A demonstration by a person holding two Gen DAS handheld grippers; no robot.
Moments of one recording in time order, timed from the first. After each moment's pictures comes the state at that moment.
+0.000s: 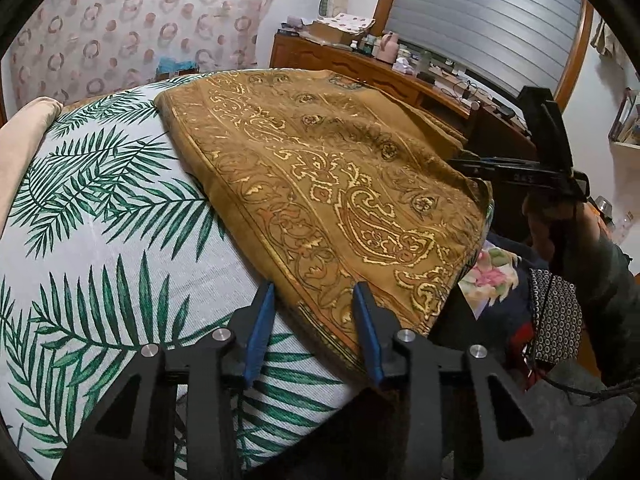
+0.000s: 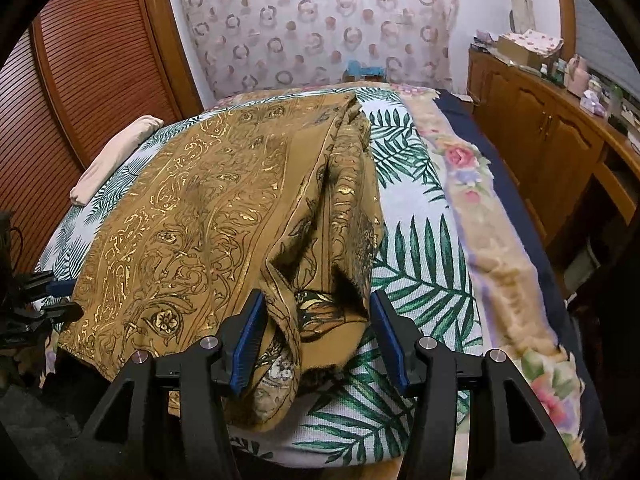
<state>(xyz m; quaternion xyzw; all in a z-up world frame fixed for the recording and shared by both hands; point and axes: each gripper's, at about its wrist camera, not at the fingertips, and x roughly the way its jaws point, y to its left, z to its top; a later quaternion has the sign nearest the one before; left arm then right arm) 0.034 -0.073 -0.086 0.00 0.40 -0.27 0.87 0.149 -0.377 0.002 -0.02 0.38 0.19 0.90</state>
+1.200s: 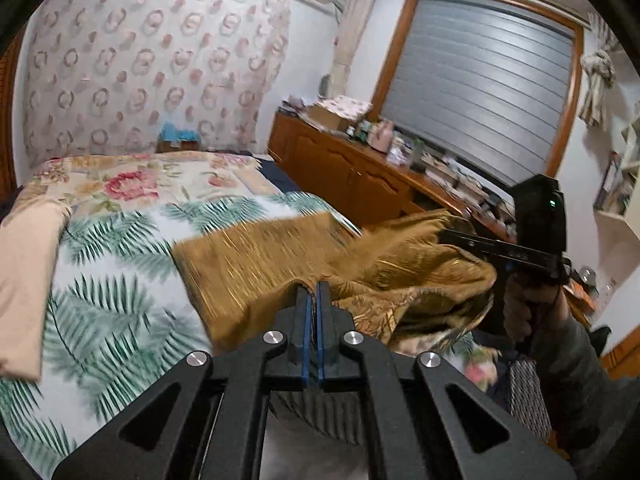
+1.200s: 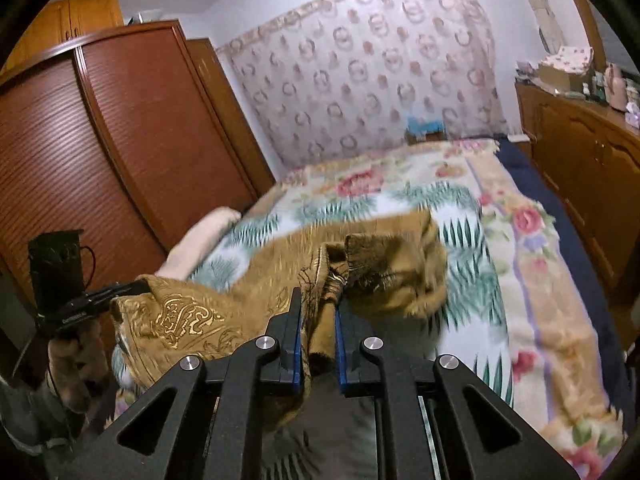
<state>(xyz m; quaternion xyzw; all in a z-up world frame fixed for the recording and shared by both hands) 0.115 -0.035 0.026 -0.08 0.28 -0.27 0.92 0.187 -0.359 0.080 0.08 0.28 0.30 0.91</state>
